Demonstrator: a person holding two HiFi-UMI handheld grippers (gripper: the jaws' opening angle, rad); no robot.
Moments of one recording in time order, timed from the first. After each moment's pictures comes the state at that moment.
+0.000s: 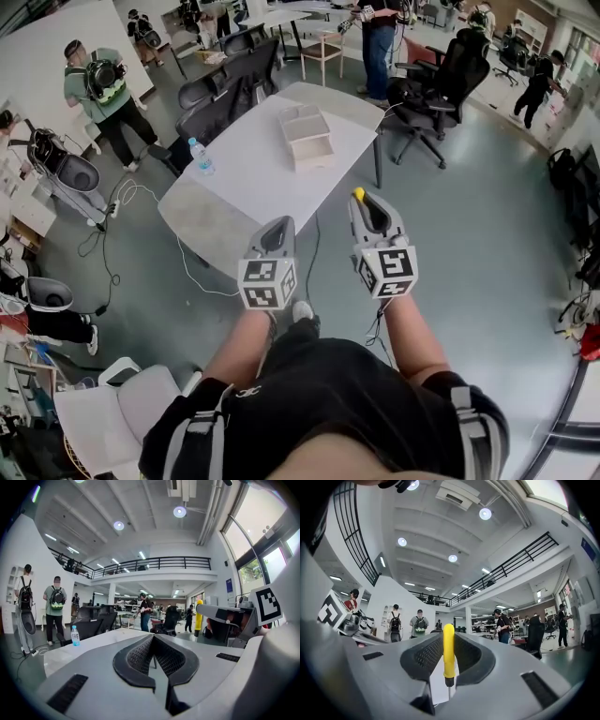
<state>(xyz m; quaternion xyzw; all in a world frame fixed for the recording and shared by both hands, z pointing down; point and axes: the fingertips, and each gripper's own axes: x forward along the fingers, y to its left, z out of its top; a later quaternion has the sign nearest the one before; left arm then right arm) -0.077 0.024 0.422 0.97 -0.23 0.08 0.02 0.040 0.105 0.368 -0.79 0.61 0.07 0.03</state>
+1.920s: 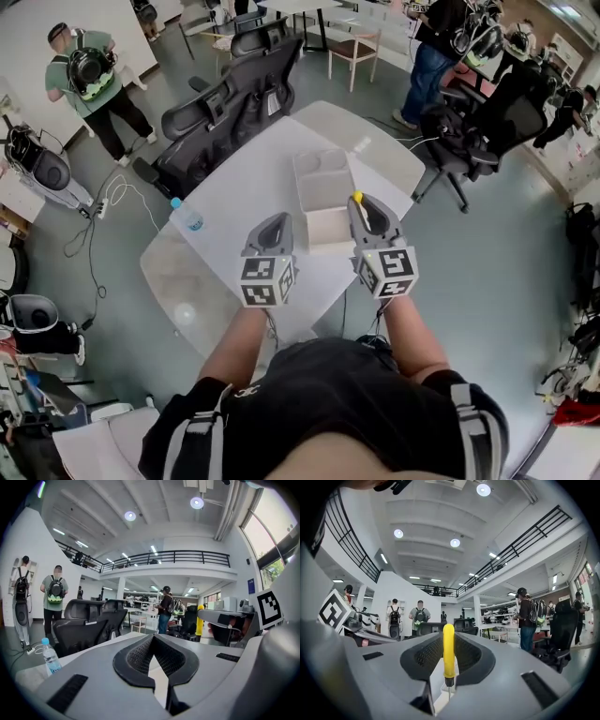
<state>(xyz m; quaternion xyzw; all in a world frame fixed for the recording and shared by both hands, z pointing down) 0.133 -0.352 0.436 0.95 -0.28 0.09 0.06 0.256 -0.283 0.391 -0.75 0.67 0.03 0.01</state>
